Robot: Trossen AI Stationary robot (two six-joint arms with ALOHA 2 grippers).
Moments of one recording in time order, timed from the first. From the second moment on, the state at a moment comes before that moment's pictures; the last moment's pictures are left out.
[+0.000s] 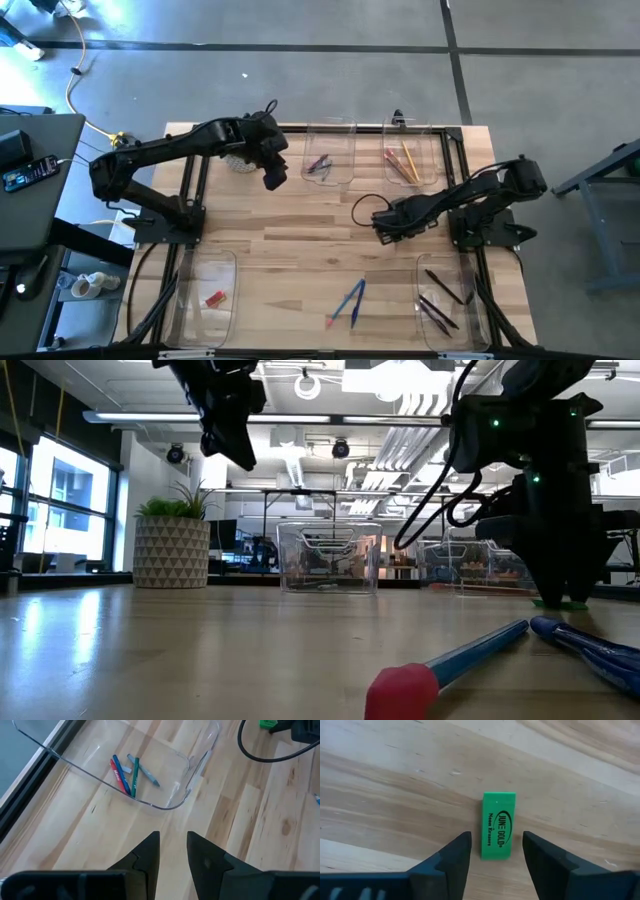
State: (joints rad) left arm 0.53 1.37 1.21 -0.81 0.09 -0.05; right arm 0.12 1.58 0.75 -0.81 0.05 1.36
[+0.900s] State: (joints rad) left arm 0.53 1.37 1.21 -0.84 0.09 -0.05; right arm 0.13 1.55 0.77 -0.75 0.00 1.27
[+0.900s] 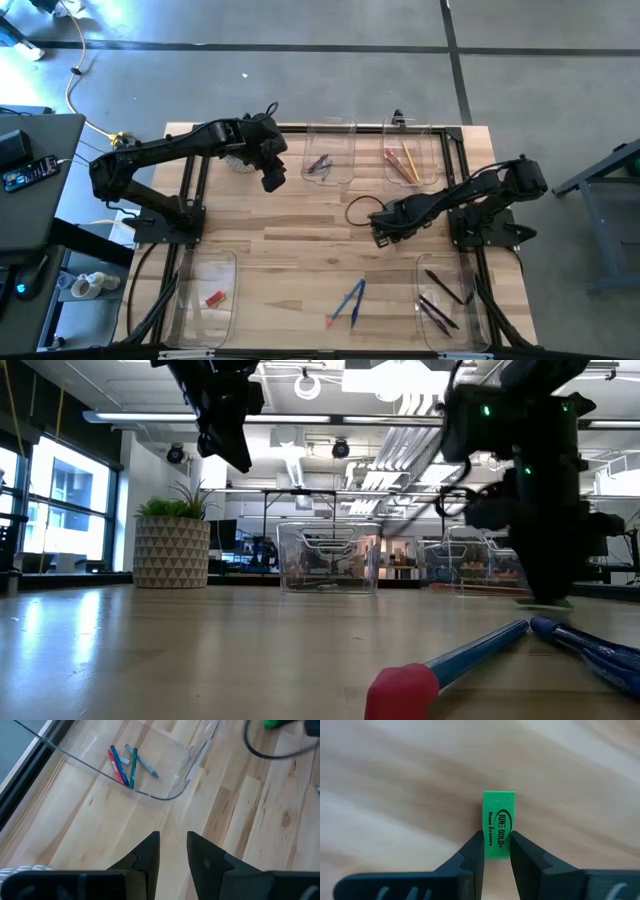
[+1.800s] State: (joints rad) left arm 0.53 1.37 1.21 -0.86 0.15 -0.32; right arm 0.15 1.53 1.13 -0.61 0.25 0.80
